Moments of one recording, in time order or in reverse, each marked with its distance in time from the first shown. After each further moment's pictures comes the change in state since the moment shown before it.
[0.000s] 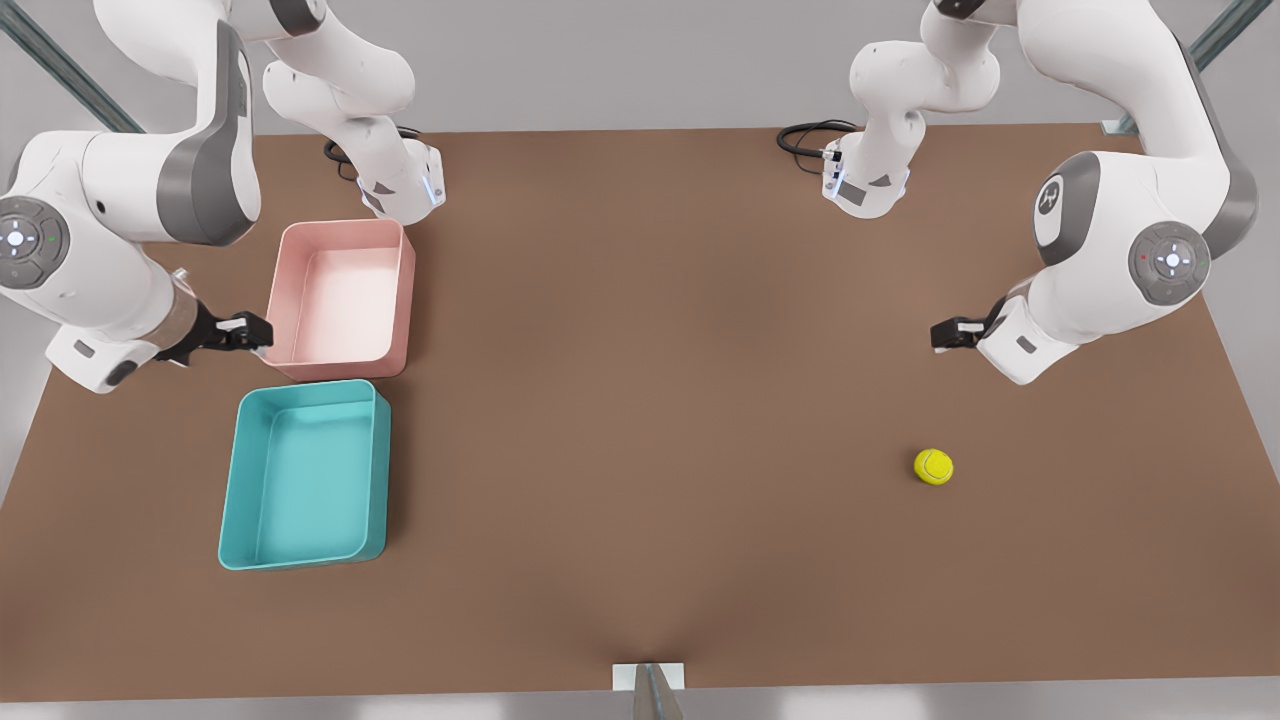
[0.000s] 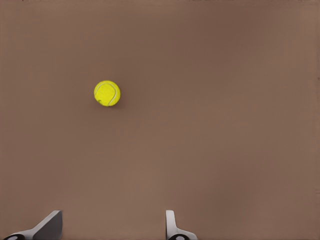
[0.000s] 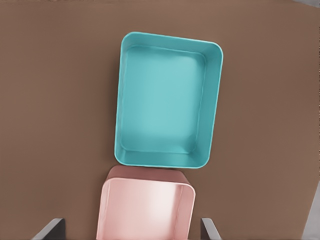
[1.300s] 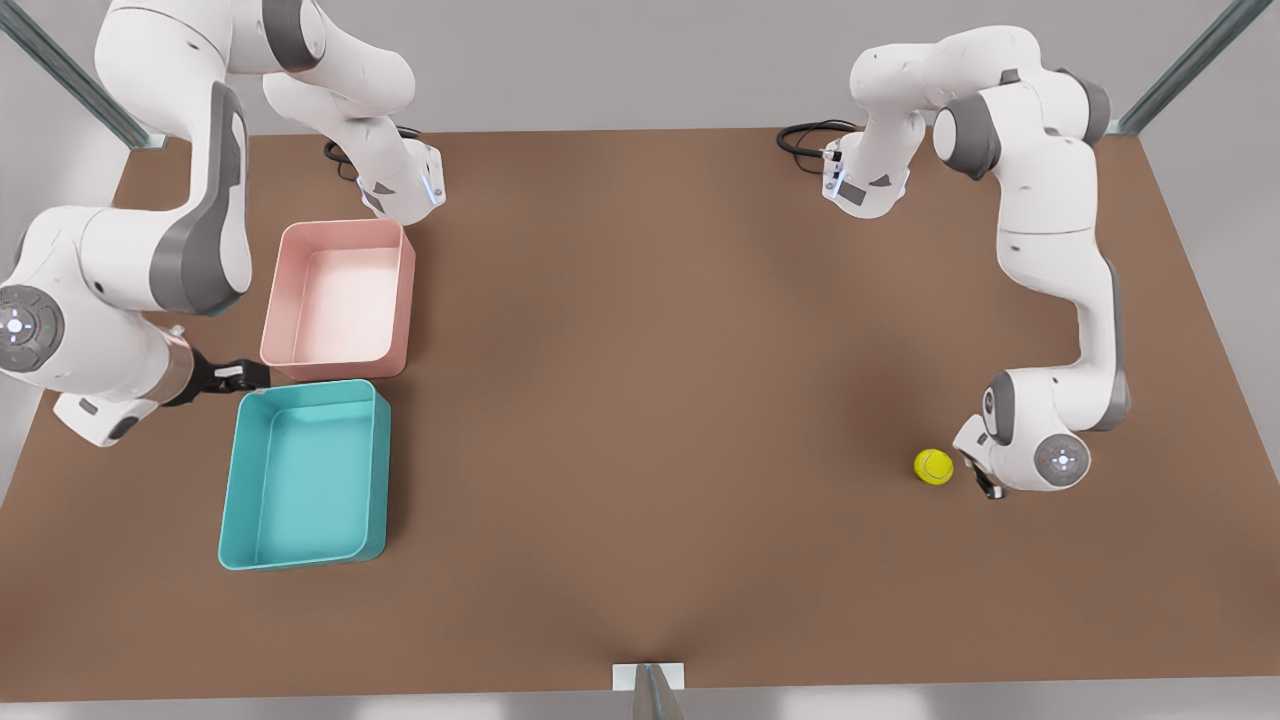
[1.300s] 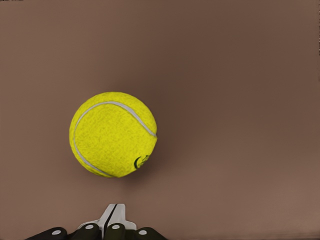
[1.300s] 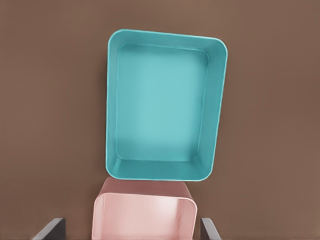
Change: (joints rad) left arm 0.135 0.557 0.090 -0.120 0.138 0.660 1.611; right arm -0.013 0.130 -0.056 0.044 0.052 0.036 -0.041
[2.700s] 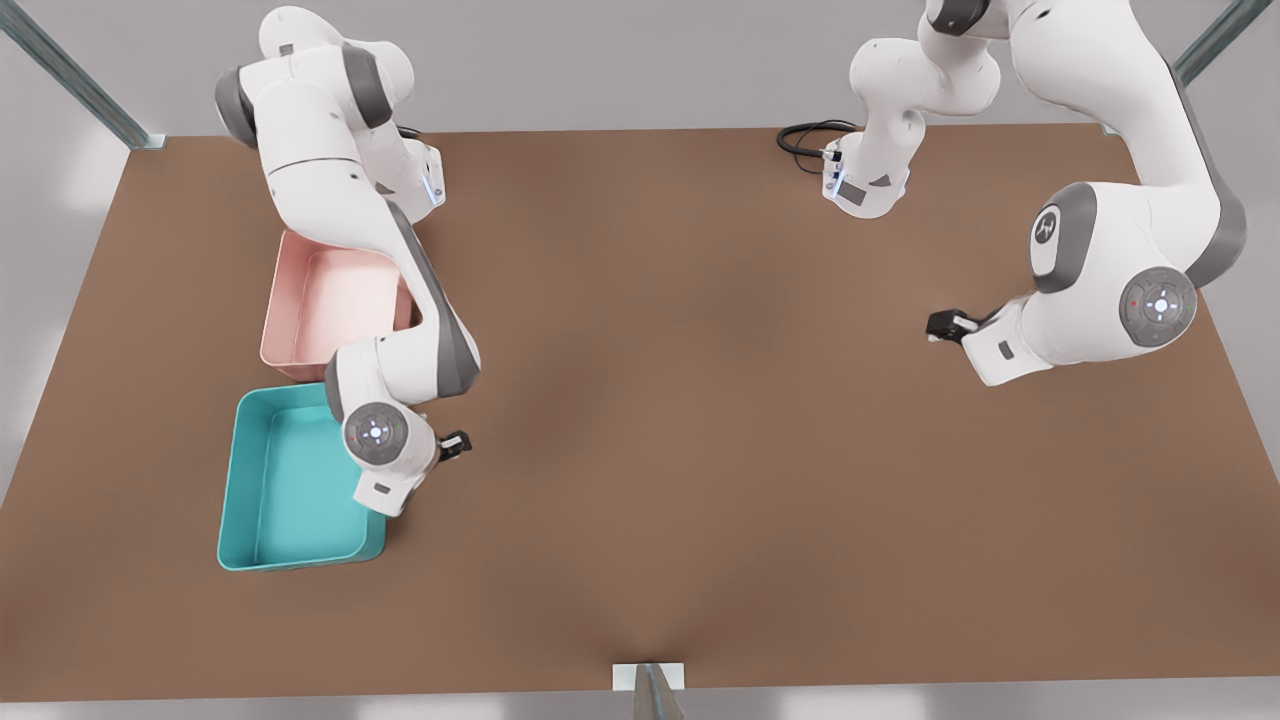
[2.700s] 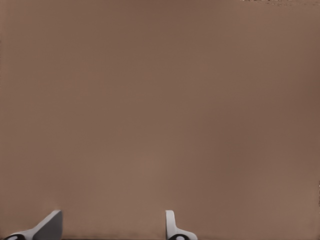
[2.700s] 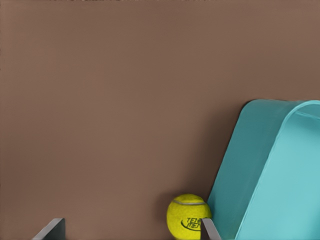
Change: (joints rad) left arm -0.242 -0.498 0.055 0.140 -0.190 -0.751 -1.292; right arm 0.280 0.298 0.013 -0.126 0.039 0.444 0.084
